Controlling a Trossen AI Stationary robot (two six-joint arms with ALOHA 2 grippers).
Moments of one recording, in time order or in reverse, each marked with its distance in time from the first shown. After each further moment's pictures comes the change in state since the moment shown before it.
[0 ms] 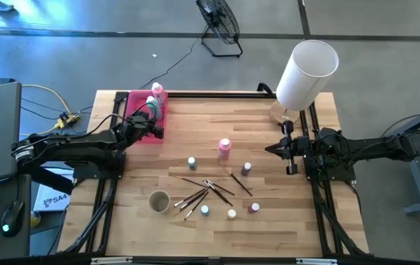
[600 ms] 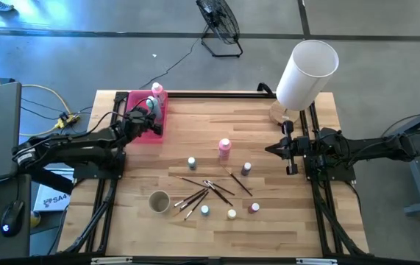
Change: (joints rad) left arm 0.129 0.023 0.001 0.065 0.105 0.057; right arm 0.000 0.000 0.000 0.000 0.000 0.000
